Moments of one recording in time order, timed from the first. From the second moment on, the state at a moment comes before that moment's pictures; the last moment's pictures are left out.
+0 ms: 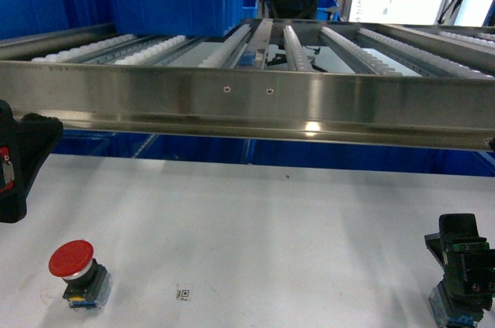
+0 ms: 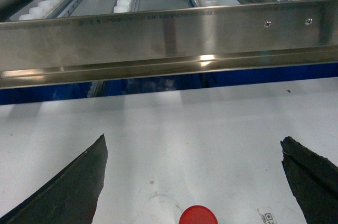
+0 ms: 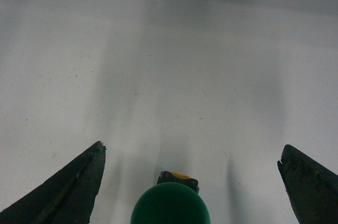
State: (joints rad) left arm -0.20 1.11 0.35 0.44 -0.10 0.00; right arm 0.13 1.67 0.54 0.40 -0.01 0.03
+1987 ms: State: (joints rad) left arm -0.20 1.11 0.35 0.44 -0.10 0.00; right arm 0.12 1.62 0.33 0.60 -0.02 -0.01
